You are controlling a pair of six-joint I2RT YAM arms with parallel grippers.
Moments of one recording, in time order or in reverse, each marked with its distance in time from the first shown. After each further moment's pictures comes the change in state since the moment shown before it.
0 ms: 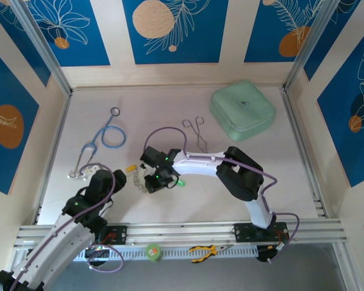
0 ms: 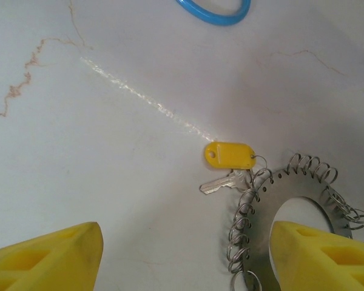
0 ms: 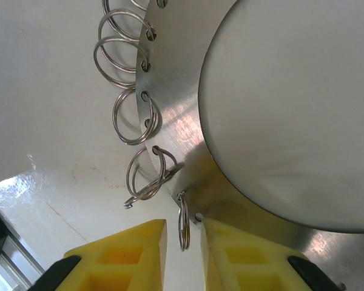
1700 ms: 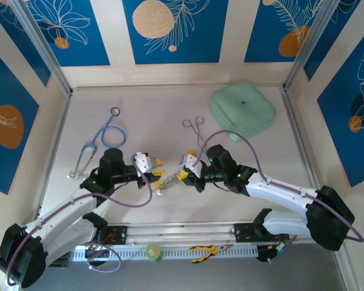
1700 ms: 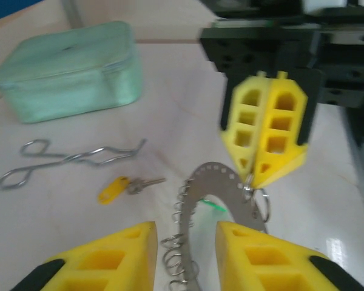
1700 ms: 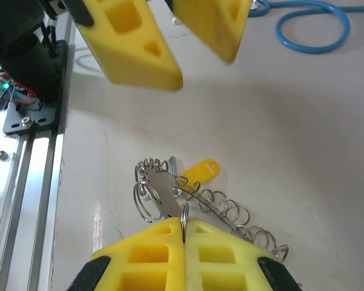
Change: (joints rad) left arm -0.076 0.453 0.103 0.774 1.007 1.350; right arm -0.248 -0.882 -0.830 0.595 -0.218 -0.764
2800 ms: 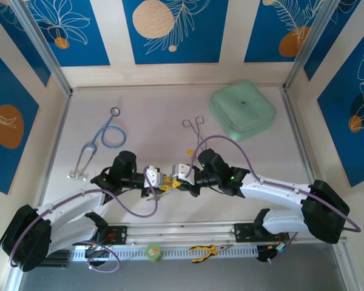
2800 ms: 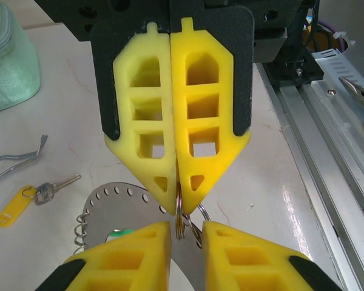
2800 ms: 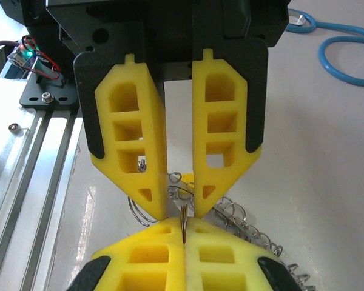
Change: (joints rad) left arm -0.079 0.134 0.000 -0.069 0.111 0.224; right arm 0.100 0.064 0.028 0.018 0.024 -0.119
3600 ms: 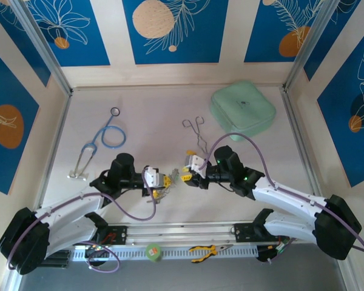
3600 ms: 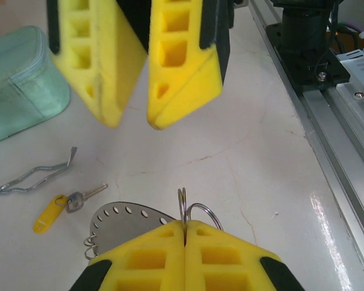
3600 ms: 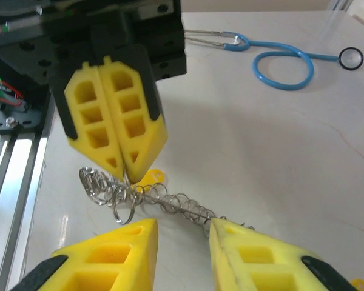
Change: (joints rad) left arm -0.013 -0.035 -0.047 0.124 -0.055 -0.018; right arm -0.121 -0.161 -0.080 0.021 -0.001 0.044
